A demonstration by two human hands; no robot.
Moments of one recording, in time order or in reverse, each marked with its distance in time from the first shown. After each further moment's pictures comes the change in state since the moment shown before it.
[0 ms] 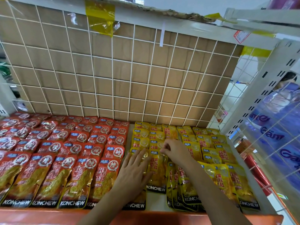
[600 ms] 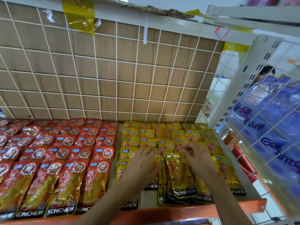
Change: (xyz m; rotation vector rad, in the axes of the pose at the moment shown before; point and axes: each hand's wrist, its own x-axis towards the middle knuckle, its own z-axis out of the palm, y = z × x) left_hand 0.022 0.048 -0.041 -0.384 0.061 0.168; right_hand -0.073 0.052 -0.033 0.091 0.310 0.200
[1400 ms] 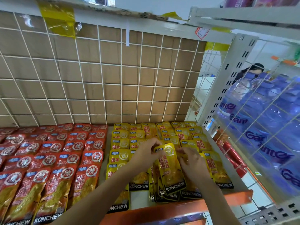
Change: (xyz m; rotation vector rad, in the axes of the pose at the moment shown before) left_hand 0.050 0.023 0.007 -0.504 -0.070 -0.079; right_hand -0.021 0.028 0.008 -0.018 0.118 -0.103
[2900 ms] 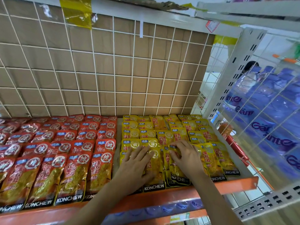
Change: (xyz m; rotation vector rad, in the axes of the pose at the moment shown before) left_hand -0.083 -0.066 -0.019 0.904 -0.118 0.105; right_hand -0.016 -0.036 0.034 -0.126 0.042 -0.103
